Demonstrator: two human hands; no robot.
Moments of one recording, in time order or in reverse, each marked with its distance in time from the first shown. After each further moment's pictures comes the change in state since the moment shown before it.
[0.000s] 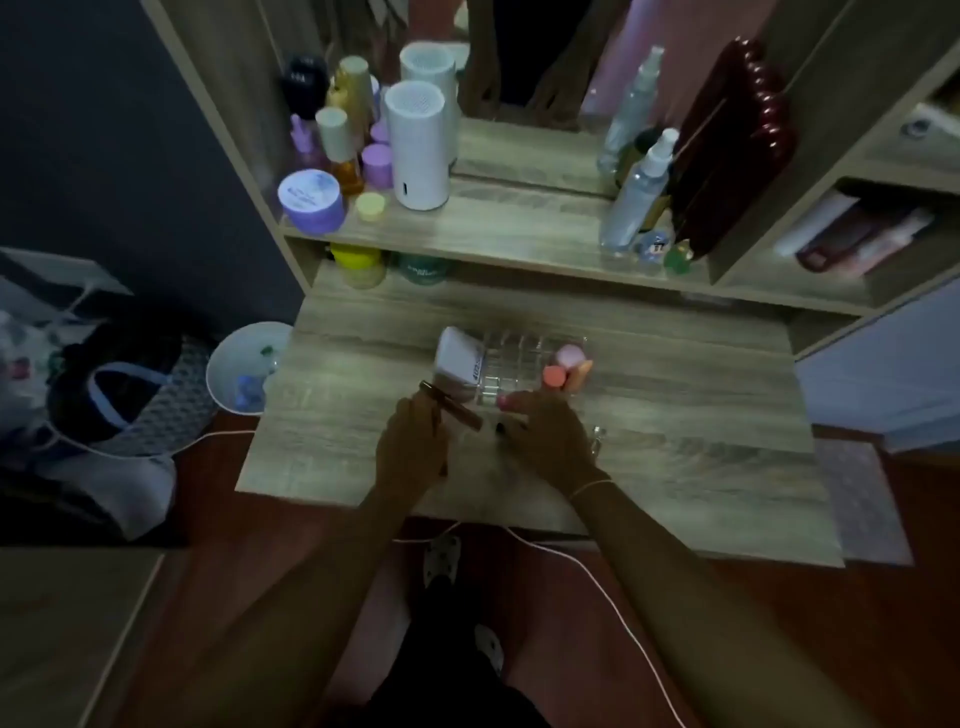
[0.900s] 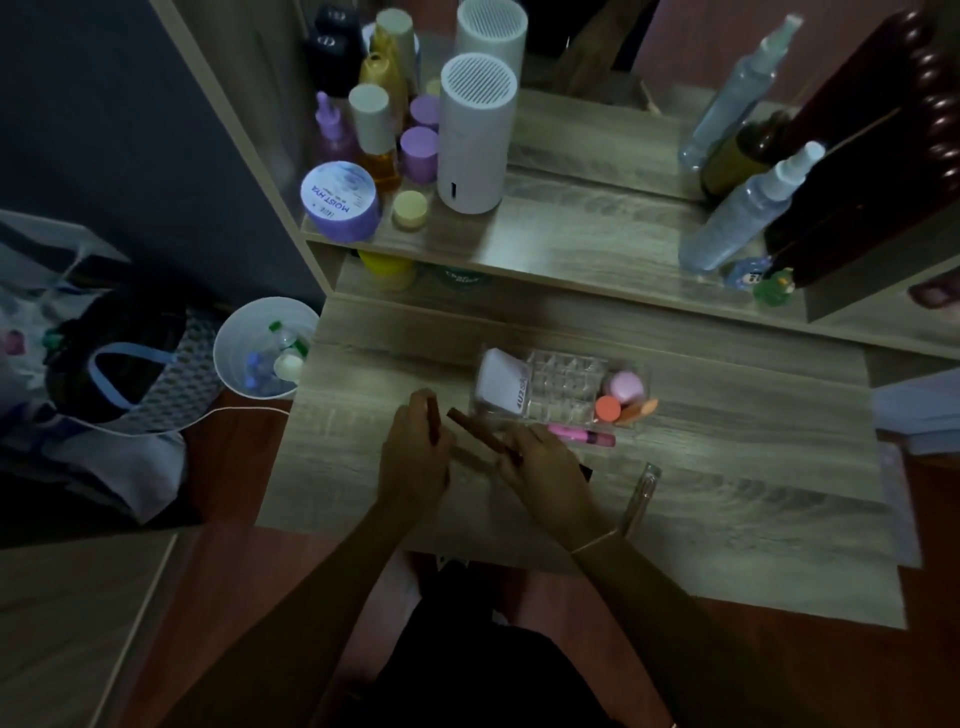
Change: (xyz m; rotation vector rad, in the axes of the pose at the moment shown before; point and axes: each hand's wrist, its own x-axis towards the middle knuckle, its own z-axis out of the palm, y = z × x) left_hand 0.050 -0.035 -0.020 -0.323 -0.001 -0.168; right_hand 0.034 -0.027 0.052 -0.014 -0.083 -0.085
